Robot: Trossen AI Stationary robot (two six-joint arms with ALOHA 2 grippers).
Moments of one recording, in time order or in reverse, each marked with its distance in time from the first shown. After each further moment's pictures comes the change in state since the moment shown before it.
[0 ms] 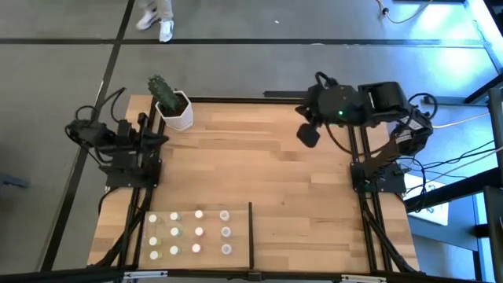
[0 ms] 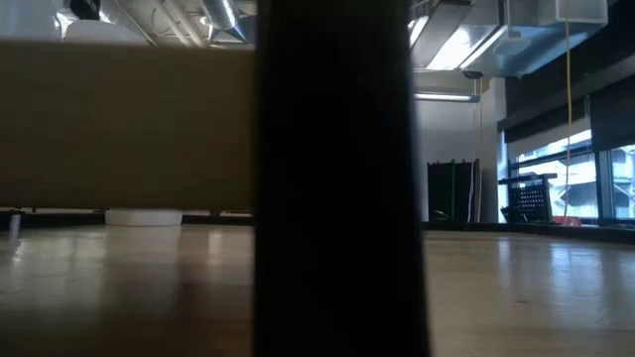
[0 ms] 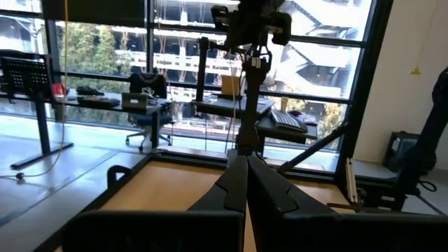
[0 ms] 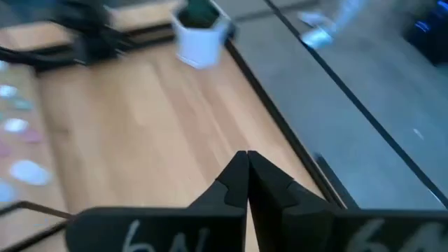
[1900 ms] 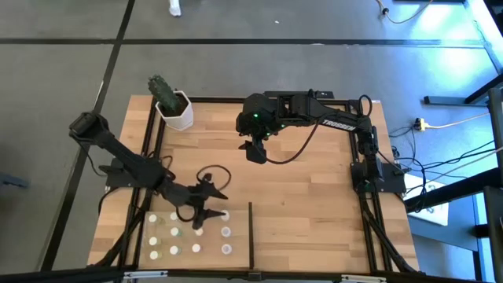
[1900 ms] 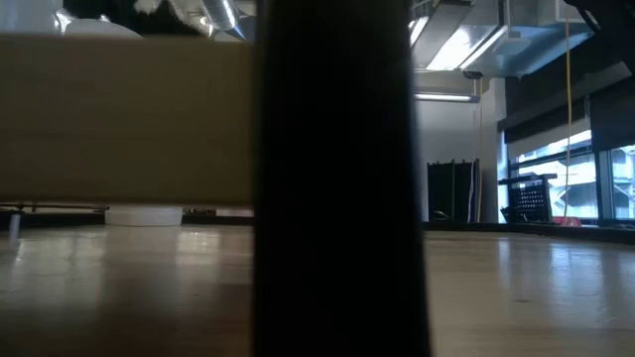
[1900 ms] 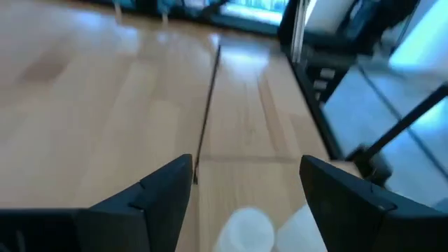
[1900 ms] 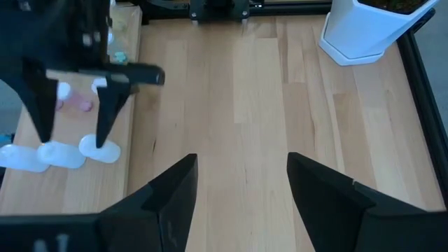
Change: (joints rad) left arm -0.072 1.195 0.000 0.632 0.233 -0.395; right arm -0.142 0.378 -0.016 0.309 -0.571 -0.307
